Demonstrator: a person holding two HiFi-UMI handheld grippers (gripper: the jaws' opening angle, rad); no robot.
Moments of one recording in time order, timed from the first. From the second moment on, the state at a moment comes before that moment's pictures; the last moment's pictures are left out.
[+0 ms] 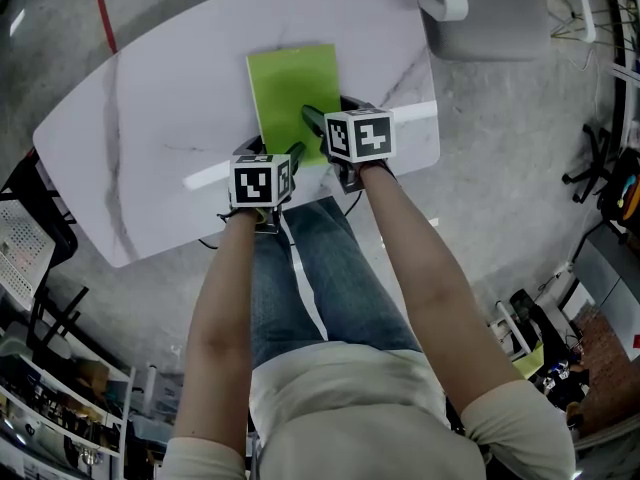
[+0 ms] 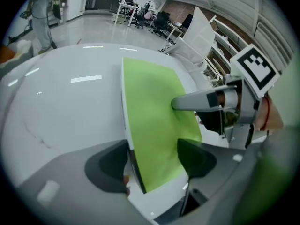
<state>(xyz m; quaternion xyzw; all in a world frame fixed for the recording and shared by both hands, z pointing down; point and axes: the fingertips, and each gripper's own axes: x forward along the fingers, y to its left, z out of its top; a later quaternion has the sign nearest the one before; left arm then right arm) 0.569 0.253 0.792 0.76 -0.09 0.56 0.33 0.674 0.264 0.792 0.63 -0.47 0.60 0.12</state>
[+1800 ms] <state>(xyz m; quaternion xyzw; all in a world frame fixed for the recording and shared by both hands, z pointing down) 0.505 0.281 0.580 0.83 -0.11 0.45 0.33 0.614 0.289 0.558 0.67 -0.52 0.50 0.15</state>
